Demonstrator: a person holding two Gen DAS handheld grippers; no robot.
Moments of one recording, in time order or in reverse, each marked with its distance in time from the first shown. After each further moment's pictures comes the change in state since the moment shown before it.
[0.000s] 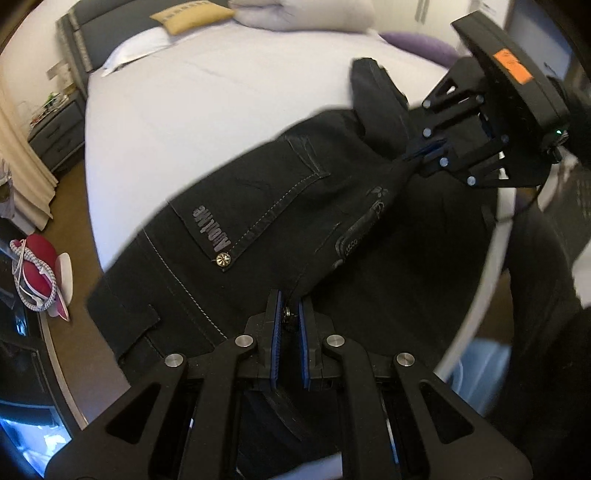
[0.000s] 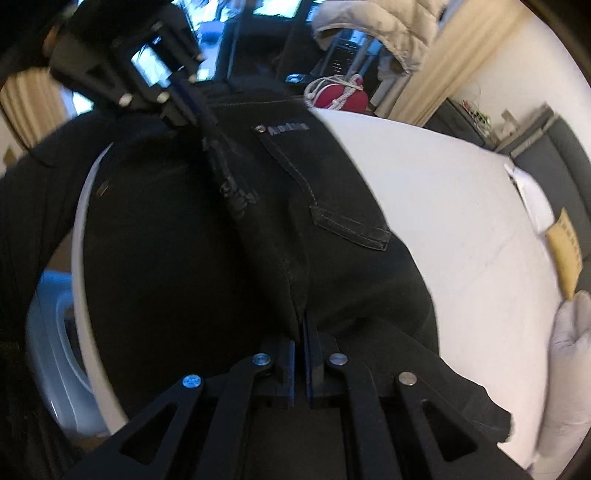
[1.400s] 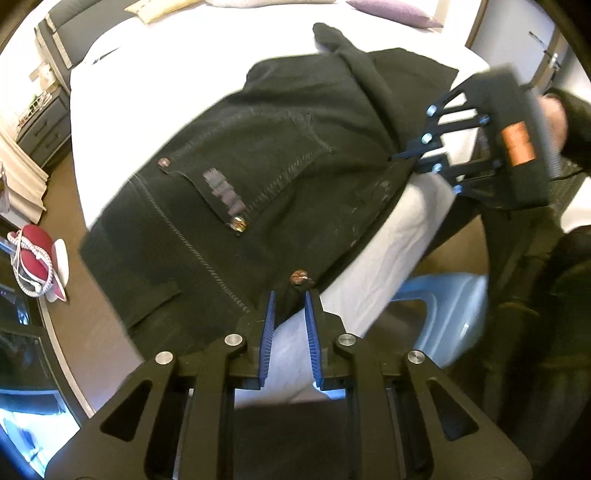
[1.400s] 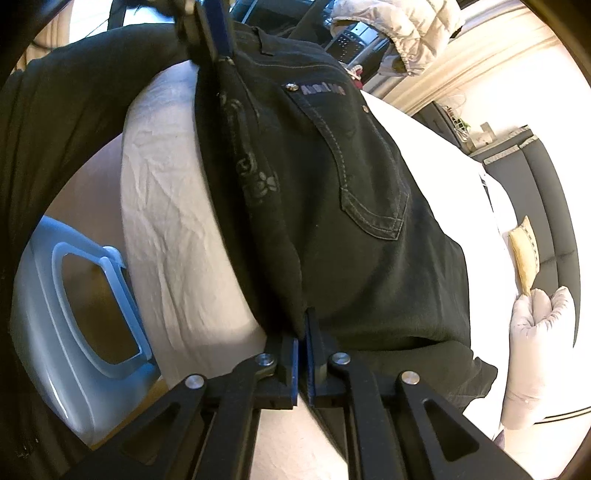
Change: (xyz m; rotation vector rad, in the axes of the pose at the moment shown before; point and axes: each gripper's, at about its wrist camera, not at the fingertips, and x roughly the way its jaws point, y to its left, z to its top) left arm -0.050 -0.040 -0.042 0.066 0.085 -0.022; right arm 0.003 0.112 -0.017 -0.025 0.079 -0.203
